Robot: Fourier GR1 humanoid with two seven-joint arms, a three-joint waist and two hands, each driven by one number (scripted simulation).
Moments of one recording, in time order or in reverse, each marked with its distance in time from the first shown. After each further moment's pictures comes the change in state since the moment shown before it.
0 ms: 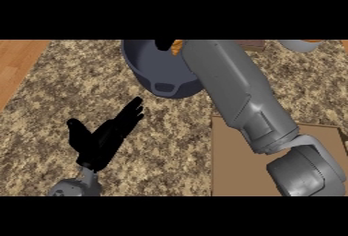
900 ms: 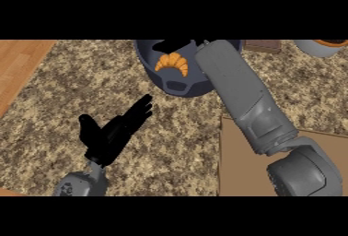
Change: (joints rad) left arm -0.053 -0.011 -0.026 0.031 -0.006 -0.025 0.001; right arm 0.051 0.000 -0.202 0.119 -0.310 -0.106 -0.219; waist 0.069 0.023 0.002
